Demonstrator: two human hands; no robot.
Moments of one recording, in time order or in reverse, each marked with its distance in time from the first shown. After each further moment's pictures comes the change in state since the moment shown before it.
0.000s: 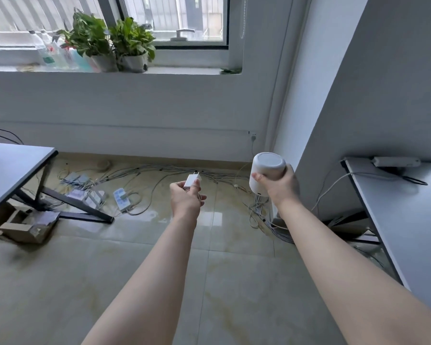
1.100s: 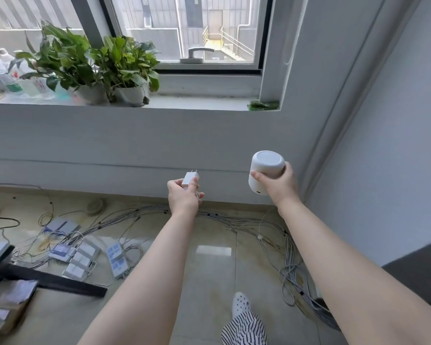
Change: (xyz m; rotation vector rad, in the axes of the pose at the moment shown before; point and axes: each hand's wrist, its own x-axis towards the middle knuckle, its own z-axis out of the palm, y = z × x) left_hand 0.491 0.132 0.096 0.025 0.023 -0.008; right_hand 0.405 -0.102 0.302 -0.011 -0.008 0.006
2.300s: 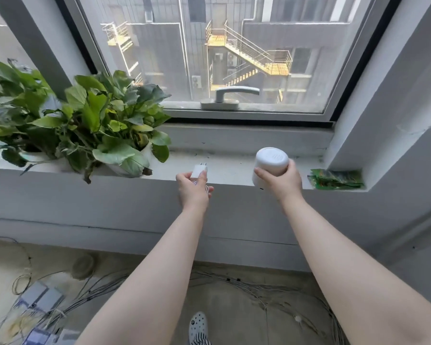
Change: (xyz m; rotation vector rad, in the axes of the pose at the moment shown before) left_hand 0.462 0.129 0.129 0.036 -0.005 0.031; right_hand 0.406 -0.087 0.281 -0.030 0.013 0.021
